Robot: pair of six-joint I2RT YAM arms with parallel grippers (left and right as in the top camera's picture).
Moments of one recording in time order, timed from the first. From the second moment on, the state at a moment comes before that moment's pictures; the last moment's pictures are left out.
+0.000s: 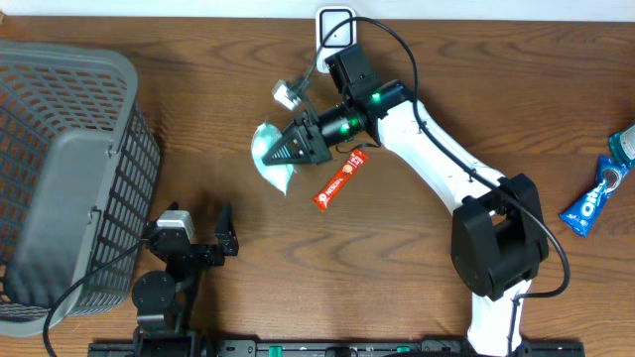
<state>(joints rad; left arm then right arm) 0.03 0.08 0.02 -0.10 0.15 -0.17 0.52 2.06 1.68 -0.65 -1.29 -0.09</state>
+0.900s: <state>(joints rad) 0.03 0.08 0.02 -0.10 0.15 -0.17 0.43 2.40 2.04 -0.15 -0.05 1.28</state>
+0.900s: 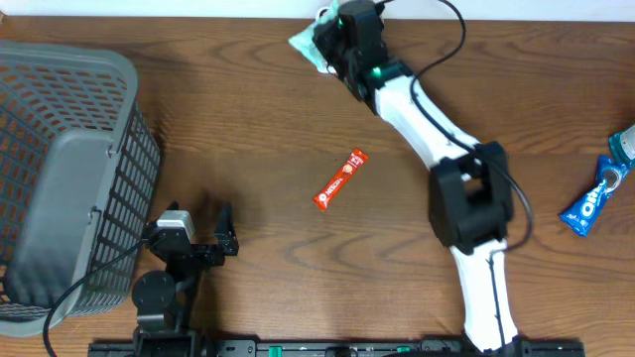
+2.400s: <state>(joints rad) 0.03 0.08 0.02 -0.10 0.15 -0.17 -0.16 2.23 2.28 -1.37 0.16 0.48</state>
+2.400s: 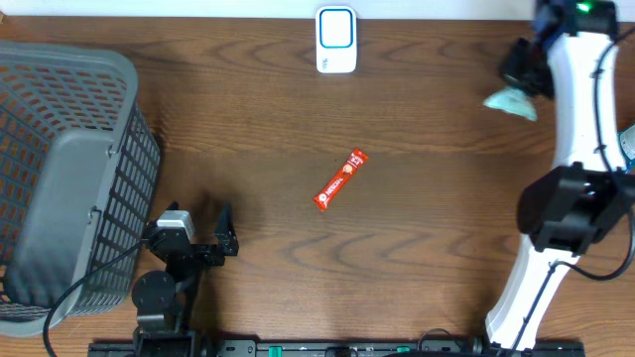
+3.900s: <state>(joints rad) 0.03 0.08 0.02 -0.10 0.15 -0.17 0.32 2.01 2.03 -1.29 -0.19 0.53</state>
